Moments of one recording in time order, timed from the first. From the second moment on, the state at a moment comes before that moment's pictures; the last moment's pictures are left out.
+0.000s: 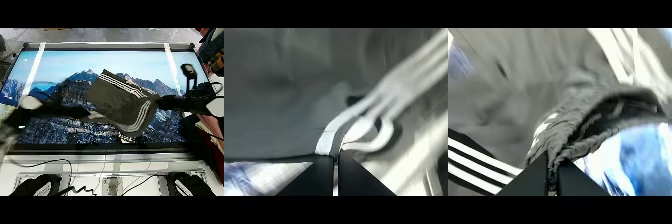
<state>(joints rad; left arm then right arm) -0.08 -1.01 0.96 0.73 -1.15 -1.15 0.09 -0.85 1.04 -1.15 1.03 1.40</state>
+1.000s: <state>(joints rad) 0.29 -0.25 1.13 0.95 -0.50 -1.12 0.09 -0.56 1.39 -0.60 1.01 1.41</state>
